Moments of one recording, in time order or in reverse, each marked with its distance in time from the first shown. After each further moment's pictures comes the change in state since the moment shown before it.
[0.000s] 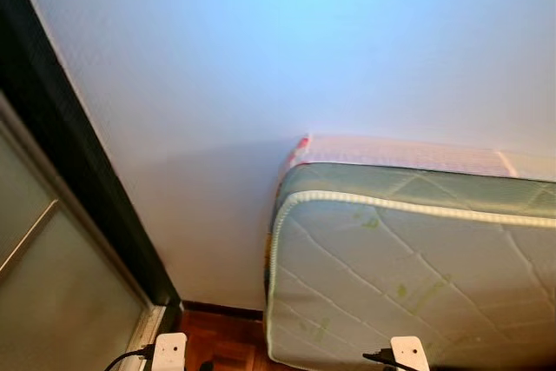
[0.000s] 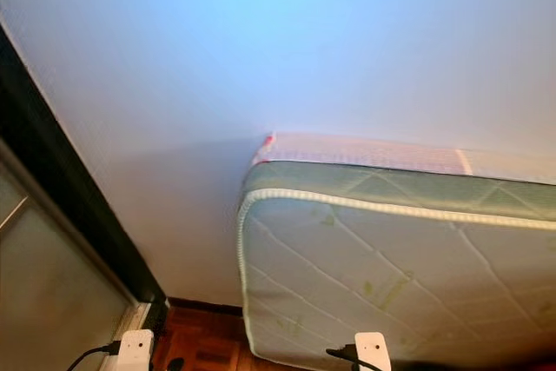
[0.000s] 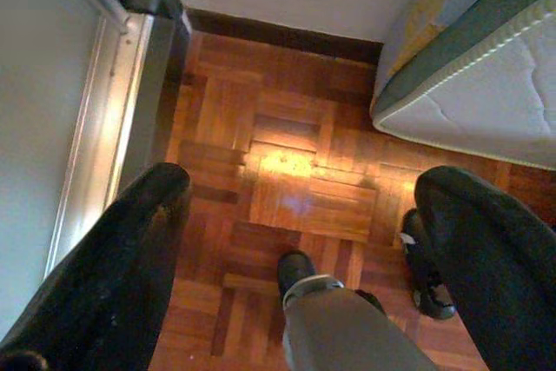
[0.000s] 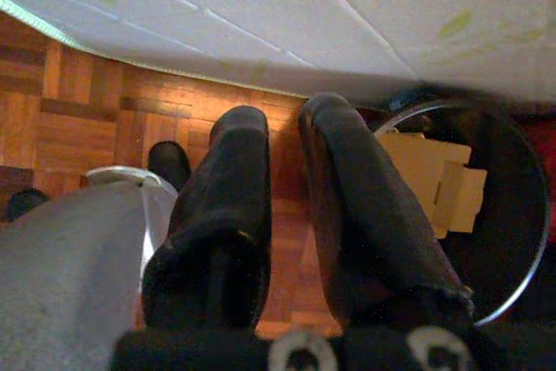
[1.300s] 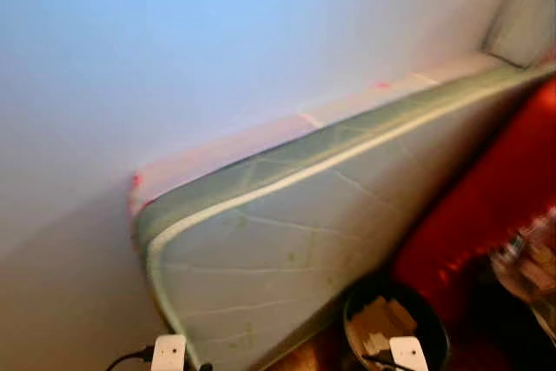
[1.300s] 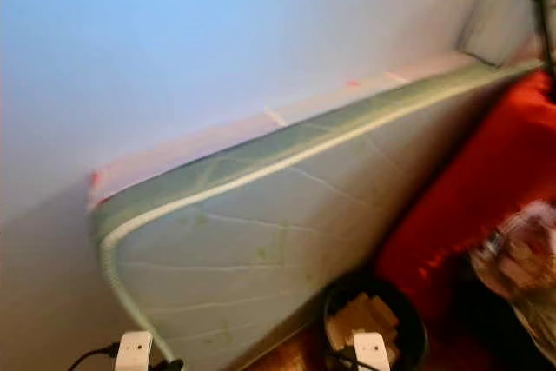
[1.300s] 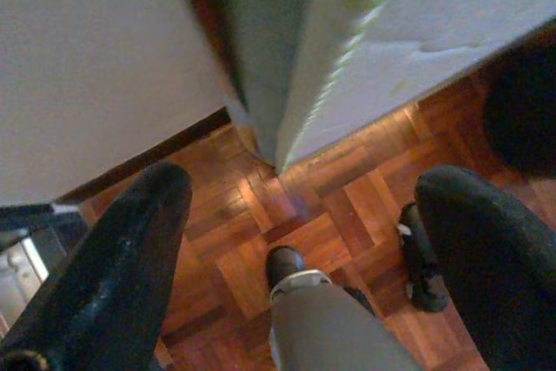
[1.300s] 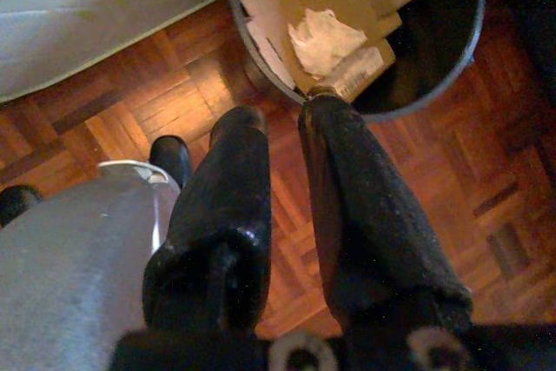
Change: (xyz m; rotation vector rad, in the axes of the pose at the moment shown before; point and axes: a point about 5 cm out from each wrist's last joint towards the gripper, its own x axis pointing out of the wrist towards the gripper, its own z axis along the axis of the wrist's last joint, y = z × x) left arm -0.001 0.001 -0.002 0.000 0.007 0.002; right arm 0.000 0.001 -0.001 0.001 0.006 0.003
